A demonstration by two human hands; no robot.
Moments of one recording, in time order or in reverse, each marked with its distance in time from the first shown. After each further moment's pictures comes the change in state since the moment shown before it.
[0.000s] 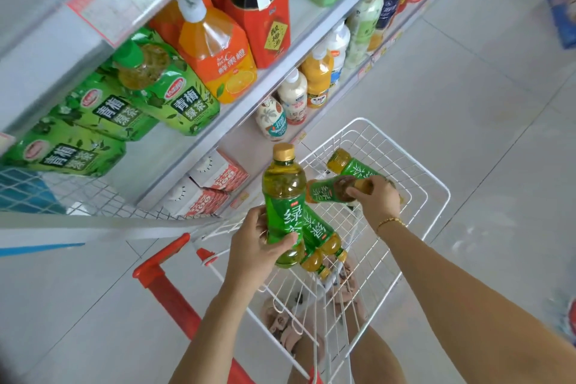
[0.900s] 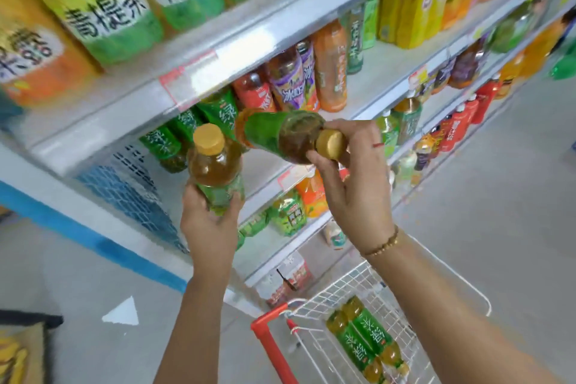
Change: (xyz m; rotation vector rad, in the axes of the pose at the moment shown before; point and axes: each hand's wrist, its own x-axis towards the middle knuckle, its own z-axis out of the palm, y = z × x) left_hand -0.097 0.206 -0.206 -0.104 0.884 0.623; right_hand -0.230 -0.312 -0.174 0.591 0.456 -1.226
